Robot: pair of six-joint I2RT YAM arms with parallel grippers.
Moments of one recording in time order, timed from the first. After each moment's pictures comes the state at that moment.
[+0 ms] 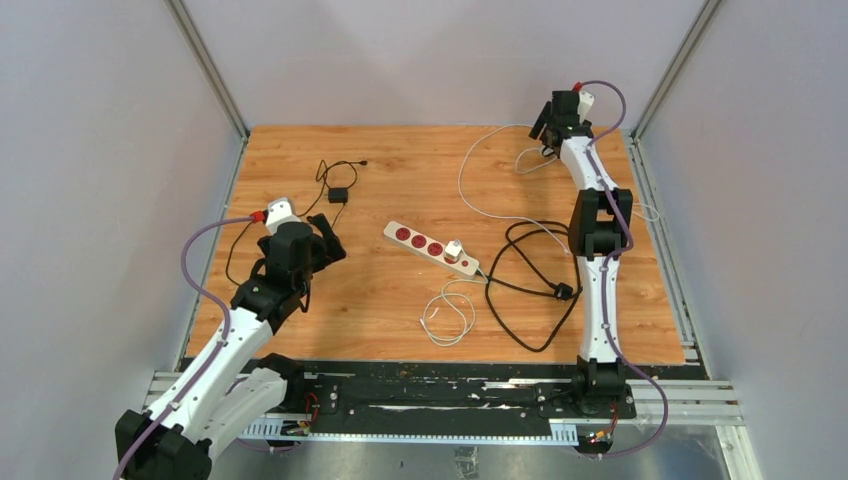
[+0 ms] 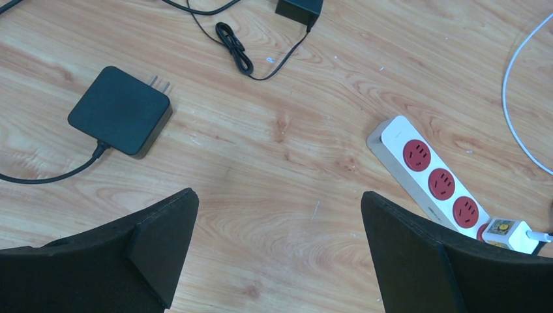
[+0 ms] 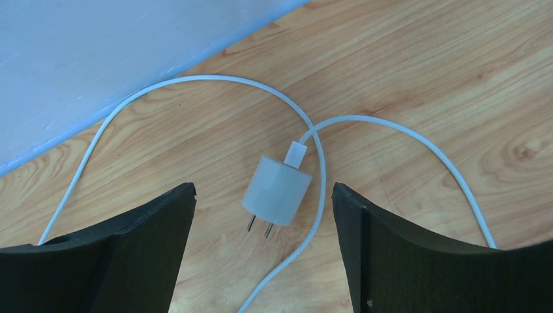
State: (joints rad) left arm -0.36 0.80 0.62 -0.35 -0.43 -0.58; right arm 0.03 2.56 2.38 -0.44 0.25 0.43
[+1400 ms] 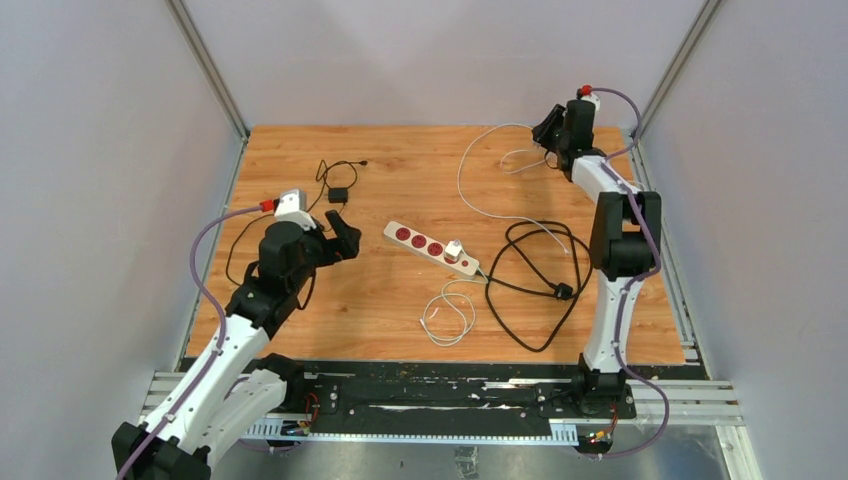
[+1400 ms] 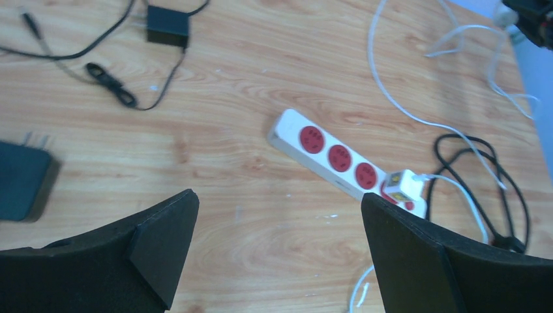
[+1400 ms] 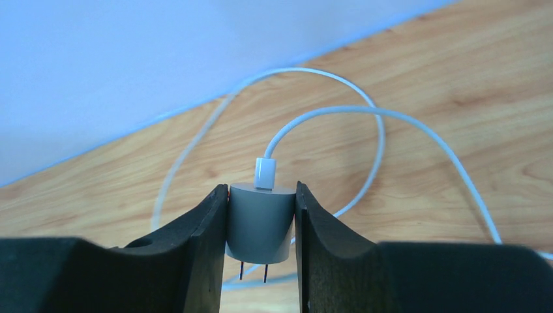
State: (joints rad) left arm -0.35 0.75 0.61 -0.23 -0.18 -0.50; right arm 0.02 2.21 1.75 0.07 0.00 0.48
